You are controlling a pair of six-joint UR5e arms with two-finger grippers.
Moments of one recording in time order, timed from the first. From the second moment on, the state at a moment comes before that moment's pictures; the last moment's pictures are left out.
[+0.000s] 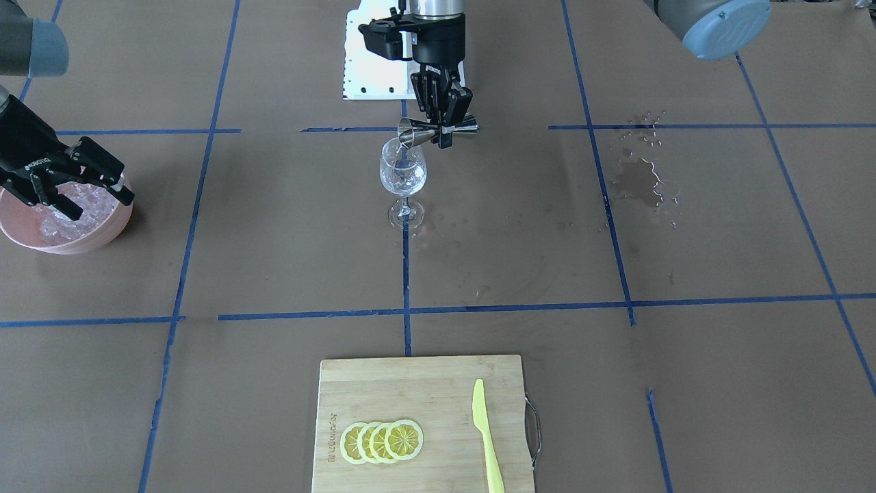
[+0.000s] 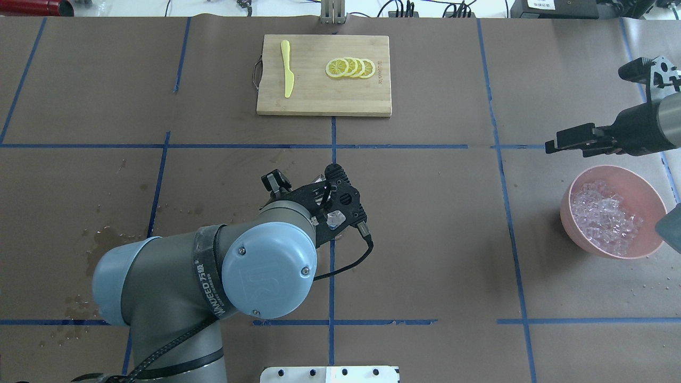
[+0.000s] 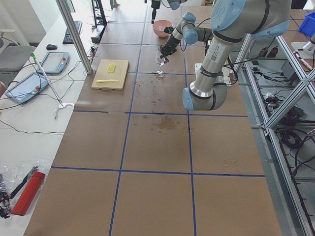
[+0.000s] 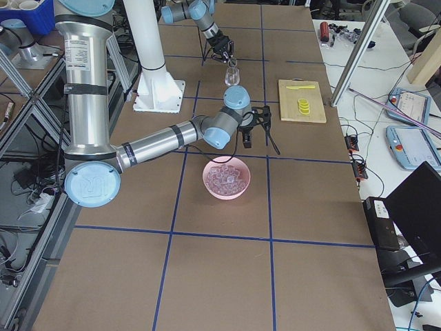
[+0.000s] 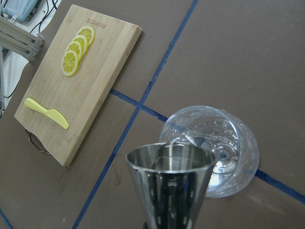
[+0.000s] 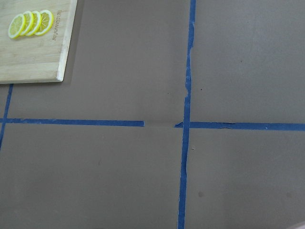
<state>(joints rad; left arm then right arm) -0.28 -2.32 -2.02 -1.21 -1.23 -0.28 1.03 -1.57 1.90 -0.94 2.25 0.98</state>
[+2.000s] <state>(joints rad) -0.35 -1.64 -2.13 -2.09 -1.14 -0.96 1.05 -1.73 1.92 -0.95 2.21 0.97</state>
